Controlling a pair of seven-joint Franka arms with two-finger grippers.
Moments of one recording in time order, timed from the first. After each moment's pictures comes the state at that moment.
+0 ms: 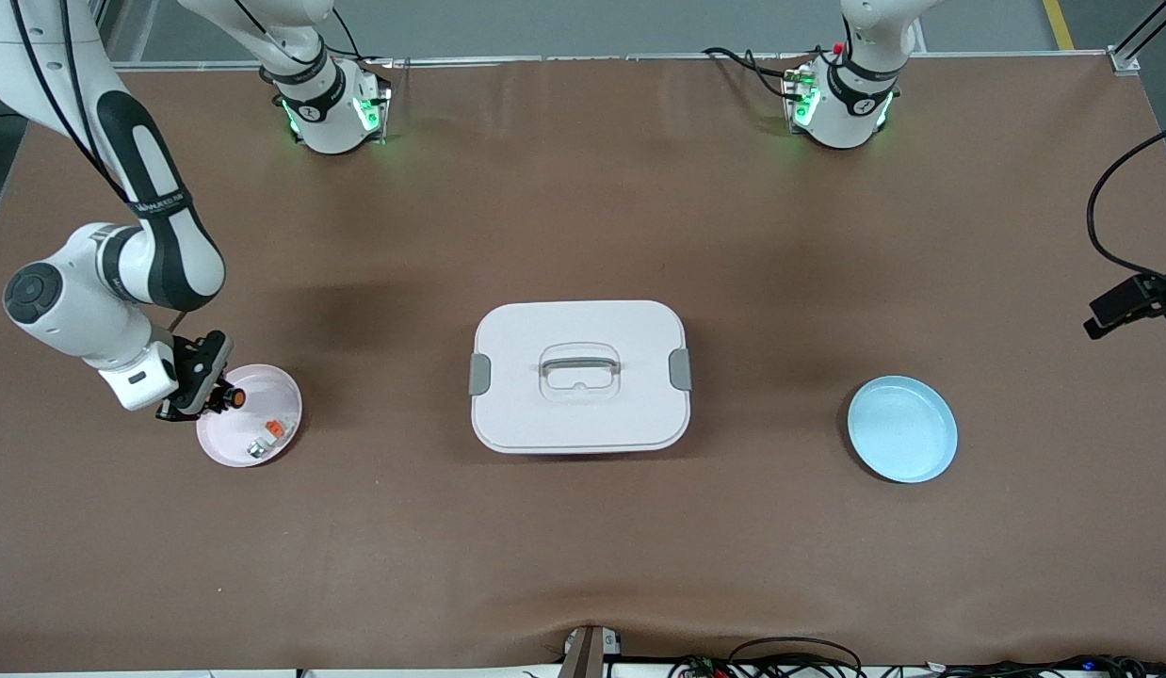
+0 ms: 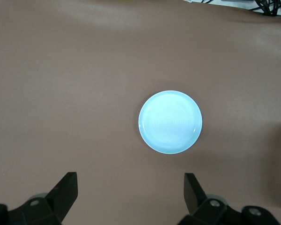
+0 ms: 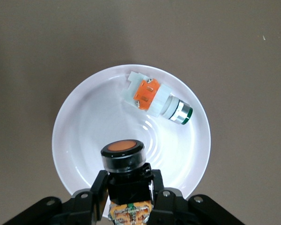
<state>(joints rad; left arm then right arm) 0.46 0.06 -0.34 -1.65 0.03 1.85 -0.02 -0.16 0.40 0.01 -2.08 0.05 2.59 -1.53</state>
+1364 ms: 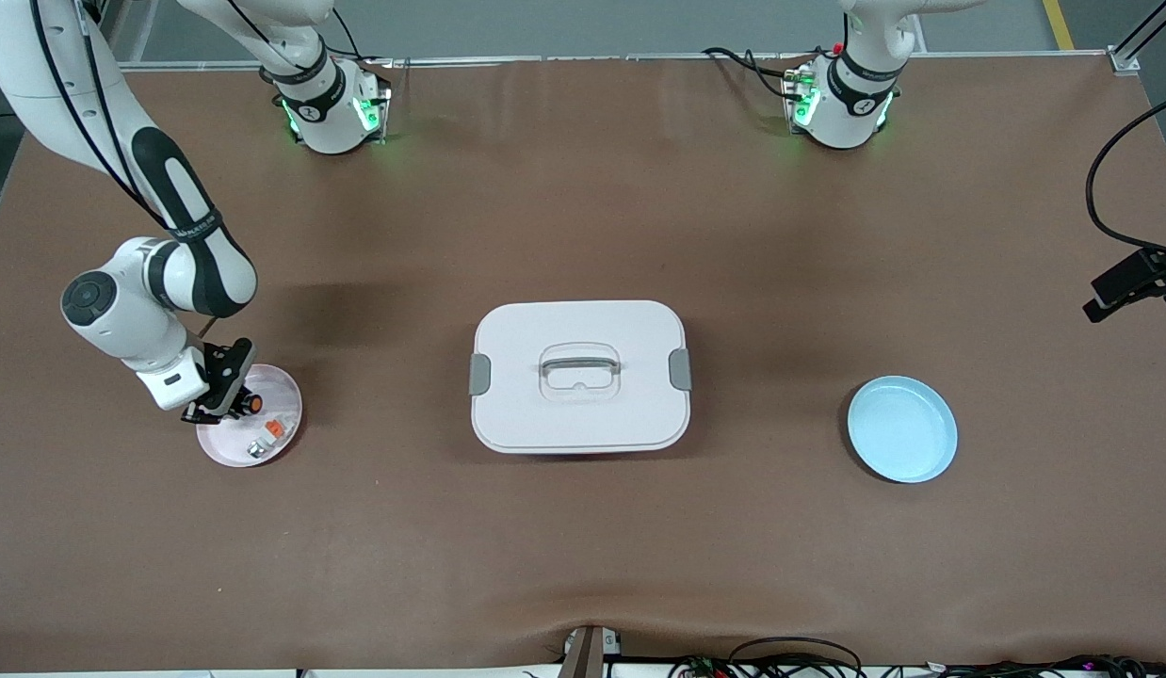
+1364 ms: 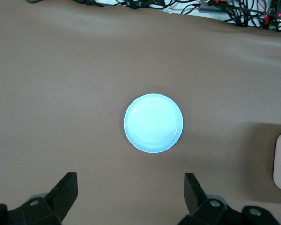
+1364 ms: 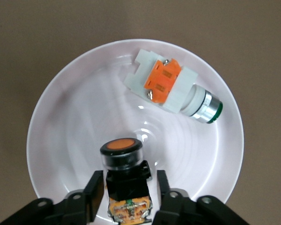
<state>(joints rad) 0.04 0.04 0.06 -1.62 -0.04 1.83 -0.01 -0.15 0.49 0.00 -2.13 0.02 2.76 -1.51</state>
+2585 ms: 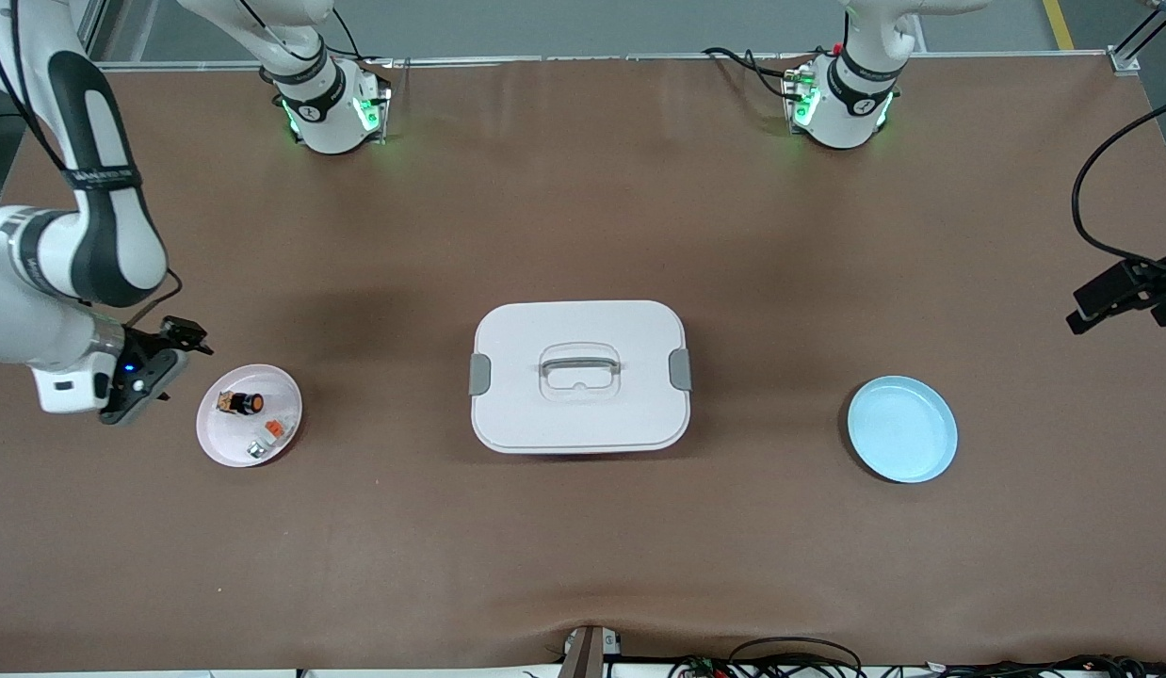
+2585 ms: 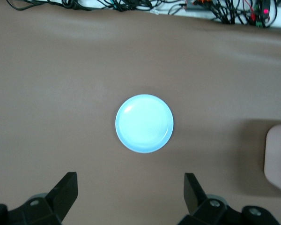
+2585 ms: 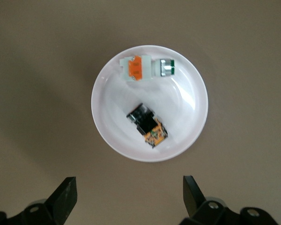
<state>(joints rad) -0.04 0.06 0.10 -1.55 -0.04 1.77 0.00 -0.16 0.31 -0.02 -1.85 0.02 2.05 -0.99</state>
